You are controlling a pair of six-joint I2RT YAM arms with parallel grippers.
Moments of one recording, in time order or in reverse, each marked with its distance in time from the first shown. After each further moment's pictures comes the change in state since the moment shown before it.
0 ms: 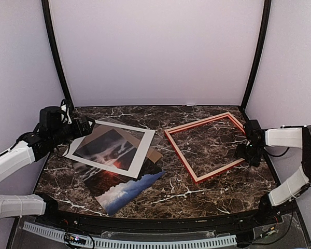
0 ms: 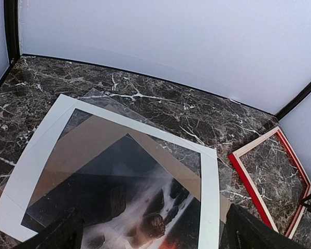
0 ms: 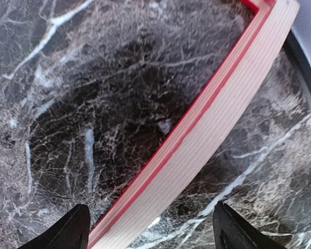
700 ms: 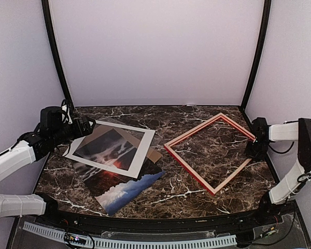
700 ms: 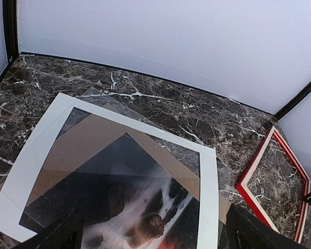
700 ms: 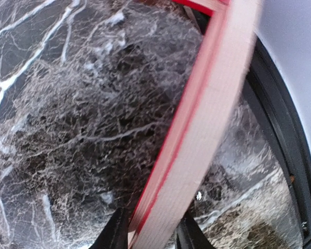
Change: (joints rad) left arm 0.000 0.005 0.000 0.008 0.007 -0.007; right arm -0.155 0.095 0.050 0.050 -0.013 -0.122
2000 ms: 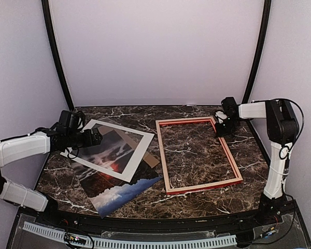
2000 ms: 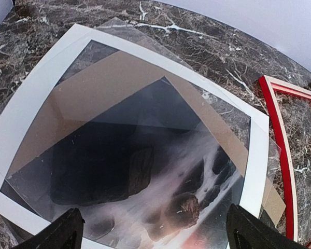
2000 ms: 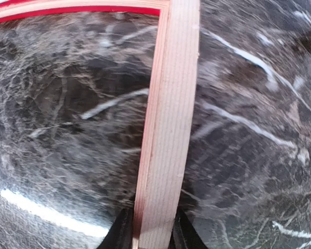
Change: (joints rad) left arm -0.013 0.273 0.043 -0.080 -0.034 0.002; right arm 0.220 0.527 0.652 -0.031 -0.184 -0.576
